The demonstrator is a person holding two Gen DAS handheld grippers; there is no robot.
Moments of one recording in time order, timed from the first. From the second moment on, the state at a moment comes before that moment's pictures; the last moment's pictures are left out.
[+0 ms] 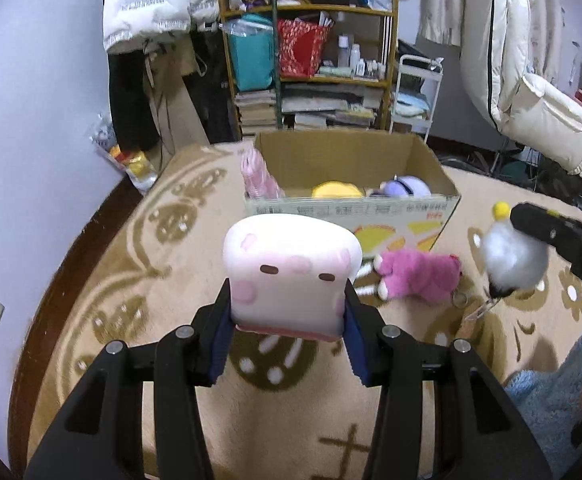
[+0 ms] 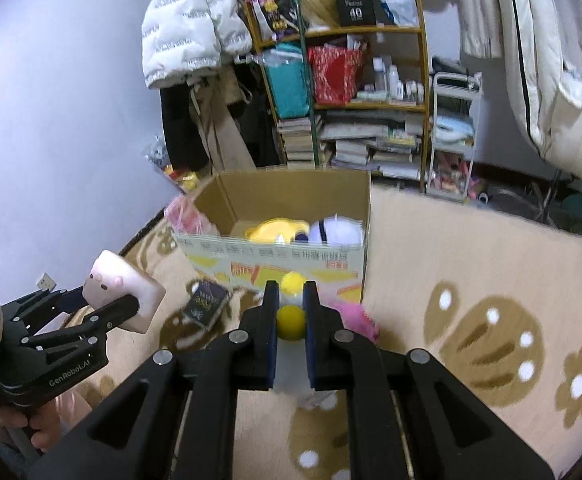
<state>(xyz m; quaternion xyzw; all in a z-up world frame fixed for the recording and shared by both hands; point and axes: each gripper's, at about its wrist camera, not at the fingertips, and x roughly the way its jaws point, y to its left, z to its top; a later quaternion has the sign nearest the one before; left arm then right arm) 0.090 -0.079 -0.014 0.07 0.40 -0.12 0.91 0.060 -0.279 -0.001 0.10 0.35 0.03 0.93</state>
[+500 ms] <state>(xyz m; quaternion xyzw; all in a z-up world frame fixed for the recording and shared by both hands) 0.146 -0.094 0.035 0.07 0.35 -0.13 0.93 0.133 -0.288 0.054 0.06 0.30 0.04 0.95</state>
